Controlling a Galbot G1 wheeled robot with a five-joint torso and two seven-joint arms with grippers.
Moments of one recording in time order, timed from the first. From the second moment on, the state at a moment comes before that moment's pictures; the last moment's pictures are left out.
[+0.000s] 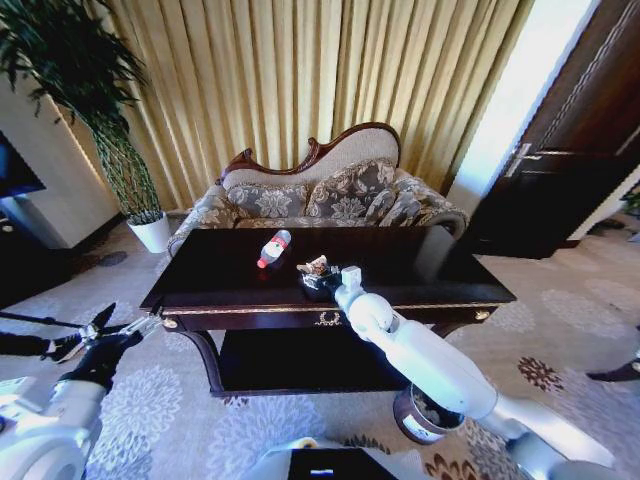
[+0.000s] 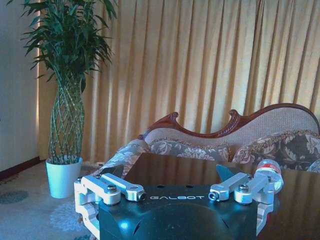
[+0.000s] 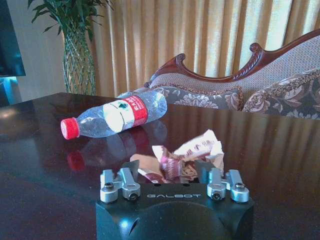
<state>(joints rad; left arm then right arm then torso) 1.86 -1.32 -1.18 -2.50 -0.71 0.35 0.03 -0.66 1.00 -0.26 1.86 0.84 -0.42 0.43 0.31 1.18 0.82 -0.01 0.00</state>
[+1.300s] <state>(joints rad) 1.84 -1.31 -1.18 -2.50 -0.71 0.33 0.04 -0.85 0.90 0.14 1.91 0.74 -0.25 0.33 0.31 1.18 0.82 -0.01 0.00</state>
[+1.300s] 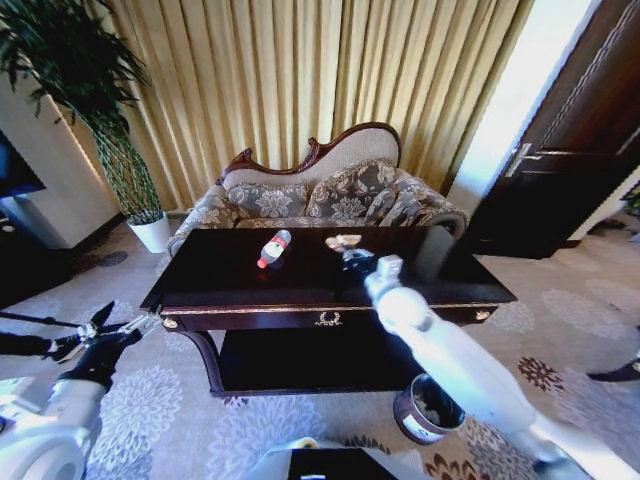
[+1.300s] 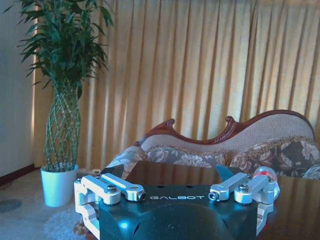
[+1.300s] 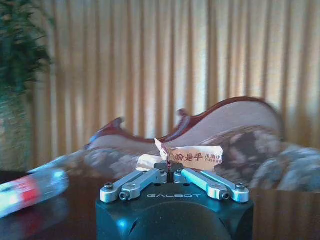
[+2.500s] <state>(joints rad) 1.79 -1.19 -1.18 -2.43 -0.75 0.32 0.08 -1.63 0.89 0.76 2.16 0.67 -0.07 0.22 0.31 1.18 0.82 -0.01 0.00</state>
